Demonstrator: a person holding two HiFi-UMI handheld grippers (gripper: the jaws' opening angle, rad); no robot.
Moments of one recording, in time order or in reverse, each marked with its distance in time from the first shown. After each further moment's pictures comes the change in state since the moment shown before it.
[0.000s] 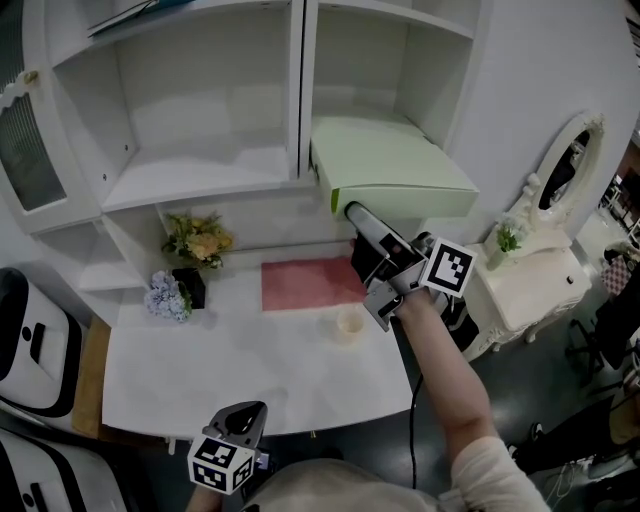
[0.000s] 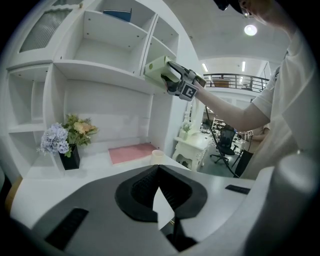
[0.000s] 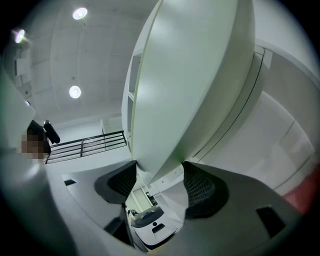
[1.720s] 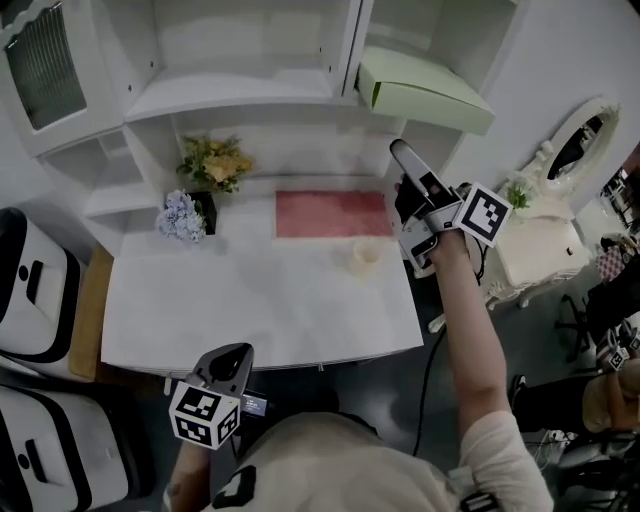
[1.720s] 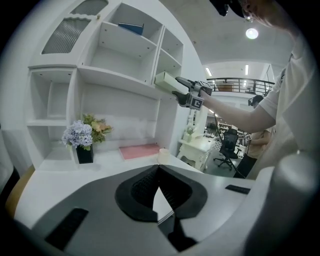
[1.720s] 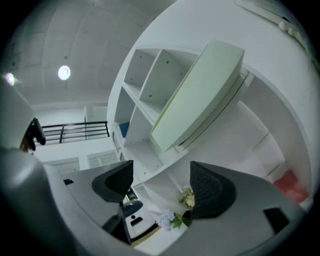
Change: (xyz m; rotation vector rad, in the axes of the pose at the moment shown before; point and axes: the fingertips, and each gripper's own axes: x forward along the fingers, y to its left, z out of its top) left arm -0.064 0.030 -0.022 -0.022 -0.054 0.046; right arm -0.021 0.001 -0.022 -0.085 0.006 -0.226
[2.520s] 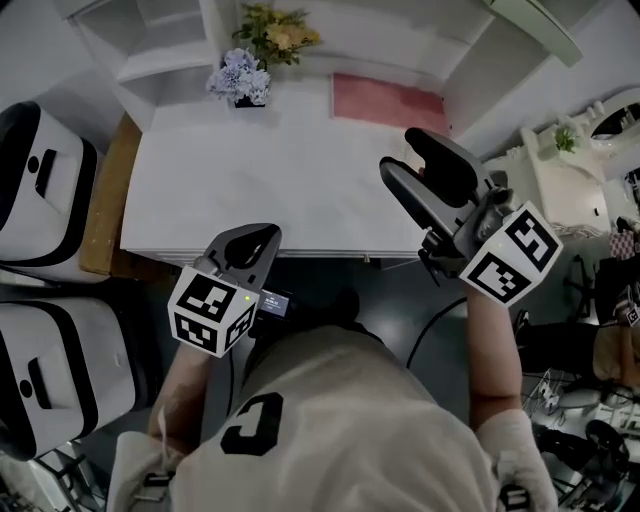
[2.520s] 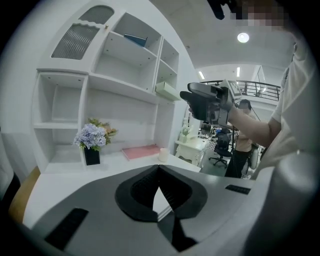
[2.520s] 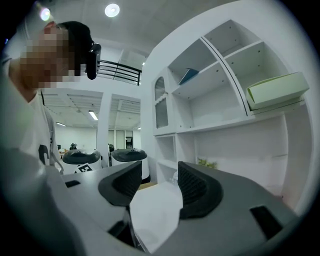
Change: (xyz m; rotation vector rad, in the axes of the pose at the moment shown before) left arm -0.066 0.027 -0.019 0.034 -0.036 -0.055; right arm -0.042 0.167 -0.230 -0.525 0.389 0.053
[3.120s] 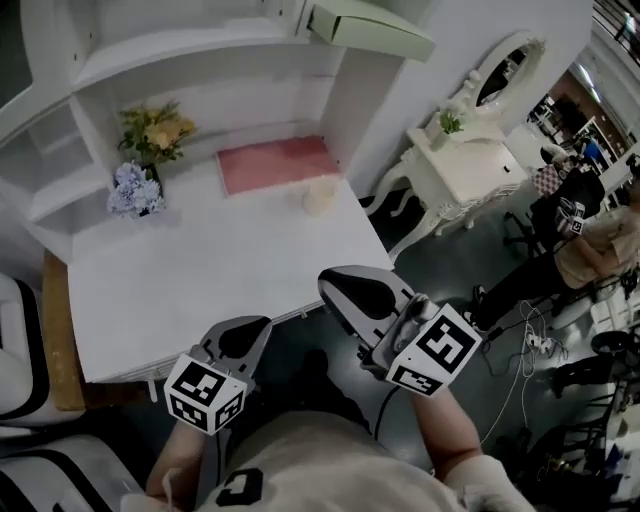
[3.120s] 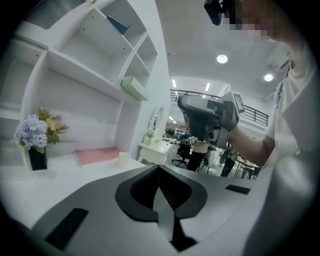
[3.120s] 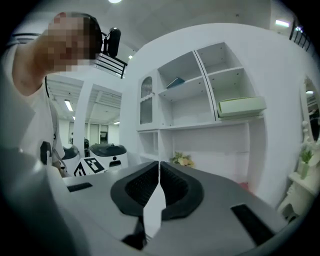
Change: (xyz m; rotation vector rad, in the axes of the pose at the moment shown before) left arm 0.037 -0.080 0.010 0.018 -0.014 -0.447; right arm -0.057 0.035 -0.039 -0.018 0.035 -0.304
